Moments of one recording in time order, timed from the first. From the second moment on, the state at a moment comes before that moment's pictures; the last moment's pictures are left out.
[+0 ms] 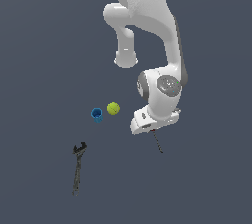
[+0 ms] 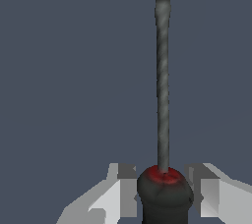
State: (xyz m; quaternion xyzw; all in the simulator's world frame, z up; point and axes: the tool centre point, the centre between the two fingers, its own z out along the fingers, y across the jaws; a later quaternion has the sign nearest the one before) arm 0.053 0.118 0.068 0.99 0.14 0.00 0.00
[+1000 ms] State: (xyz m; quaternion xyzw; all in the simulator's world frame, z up) arm 0.033 -0.044 0.258 0.99 0.14 0.00 0.00
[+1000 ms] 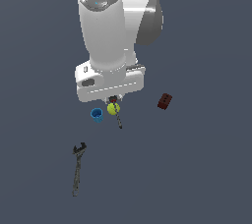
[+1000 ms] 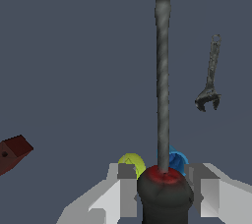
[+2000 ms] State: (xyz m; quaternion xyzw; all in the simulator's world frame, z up) arm 0.023 -0.180 0.416 0.99 0.14 0.00 0.00
